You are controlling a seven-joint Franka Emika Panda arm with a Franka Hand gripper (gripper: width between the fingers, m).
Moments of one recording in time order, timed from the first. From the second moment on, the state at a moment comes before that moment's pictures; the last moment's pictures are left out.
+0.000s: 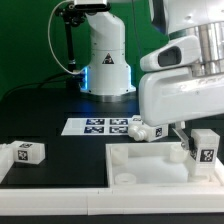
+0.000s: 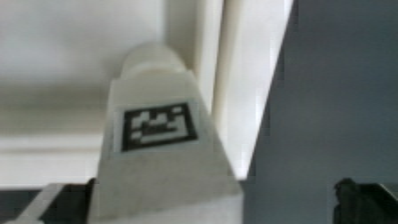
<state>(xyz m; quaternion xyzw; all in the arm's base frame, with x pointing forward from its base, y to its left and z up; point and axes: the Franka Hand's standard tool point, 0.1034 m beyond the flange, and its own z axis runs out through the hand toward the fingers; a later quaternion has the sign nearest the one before) 0.637 0.124 0.079 -0.99 -0.04 -0.06 0.08</state>
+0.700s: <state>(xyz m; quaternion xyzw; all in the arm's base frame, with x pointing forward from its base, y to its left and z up) 0.636 0.110 0.075 -1.00 0.02 -0.02 0.08</state>
